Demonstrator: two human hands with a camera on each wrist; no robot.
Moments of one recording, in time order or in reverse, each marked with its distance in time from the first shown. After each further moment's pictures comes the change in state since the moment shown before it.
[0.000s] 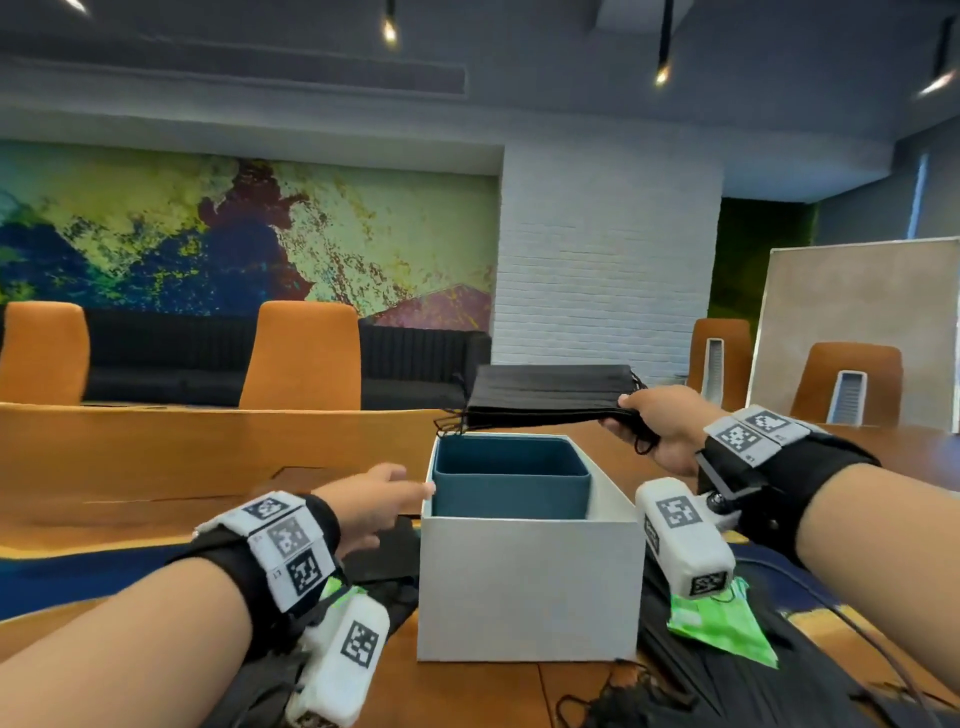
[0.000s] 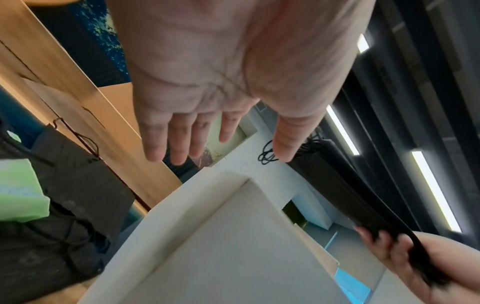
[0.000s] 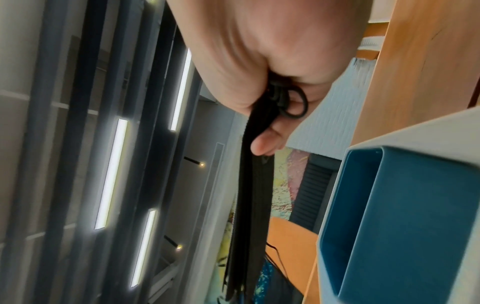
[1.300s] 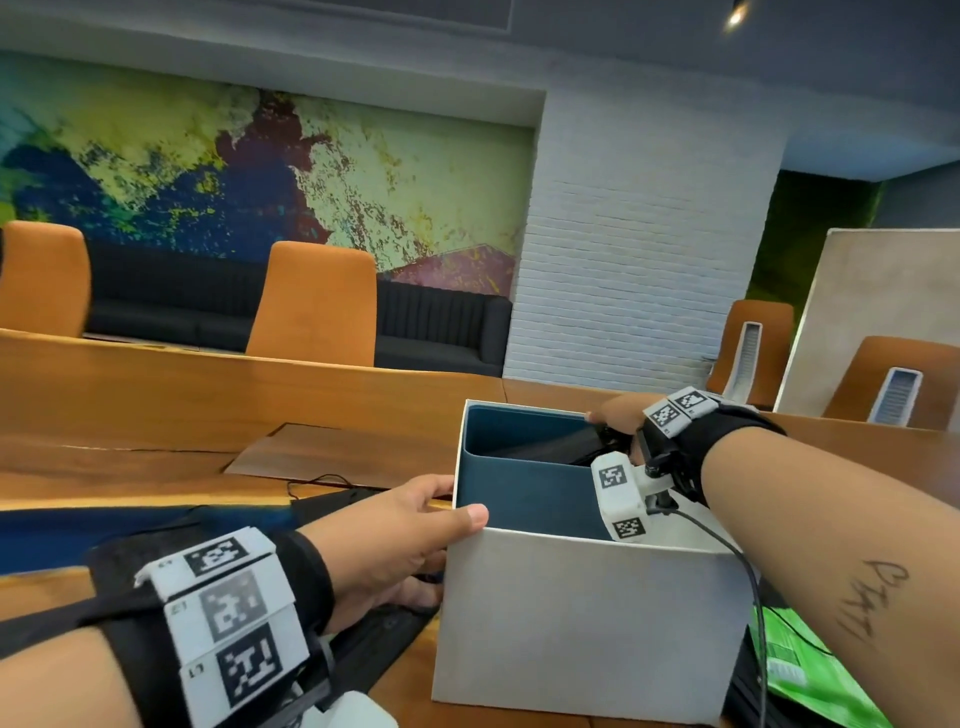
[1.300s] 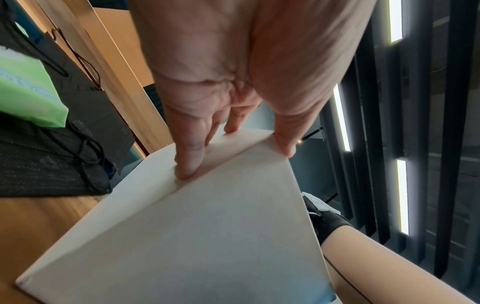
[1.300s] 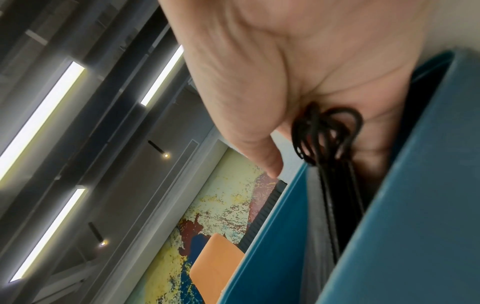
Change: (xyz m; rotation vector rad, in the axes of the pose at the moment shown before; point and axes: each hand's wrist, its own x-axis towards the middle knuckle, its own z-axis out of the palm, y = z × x) left_hand 0.021 -0.026 0.014 -0.390 -0.171 -0.048; right_hand 0.189 0.074 0.060 -0.784 -0.193 0.116
